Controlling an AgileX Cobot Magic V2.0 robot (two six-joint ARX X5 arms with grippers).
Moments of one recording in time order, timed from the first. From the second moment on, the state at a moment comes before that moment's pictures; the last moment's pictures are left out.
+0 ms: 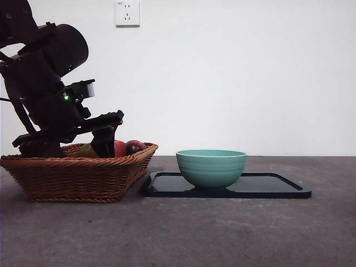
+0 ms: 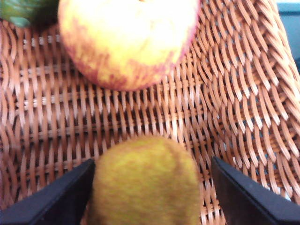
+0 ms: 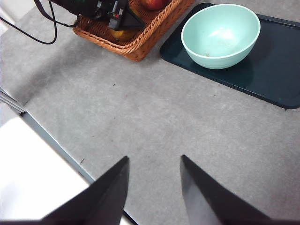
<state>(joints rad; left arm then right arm) -0.38 1.67 0.95 -0.15 0.05 -0.25 0.55 0.50 0.74 -0.87 -0.28 0.19</state>
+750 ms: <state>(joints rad) -0.39 1.15 0.95 -0.36 0.25 -0.25 0.55 0.50 0.74 -0.87 -0.28 0.19</state>
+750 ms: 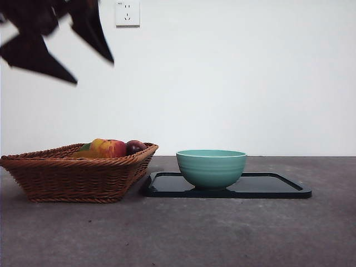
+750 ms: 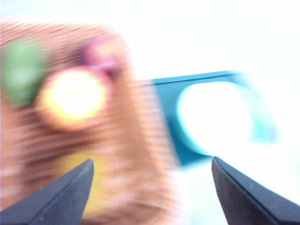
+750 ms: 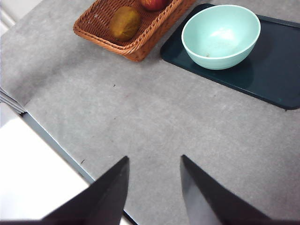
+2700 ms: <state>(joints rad) -0.40 0.84 0.95 -0.92 0.52 0.01 0.42 1.18 1.12 -0.63 -0.21 0.29</state>
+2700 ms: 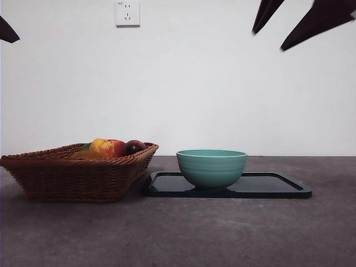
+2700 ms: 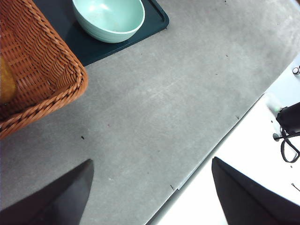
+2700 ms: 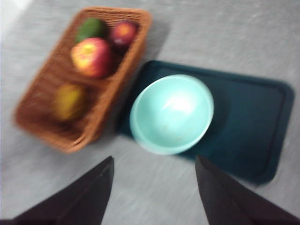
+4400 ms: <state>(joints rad) -0.40 0.84 0.95 -0.92 0.52 0.01 0.36 1.71 1.27 -0.43 -0.20 0.21</state>
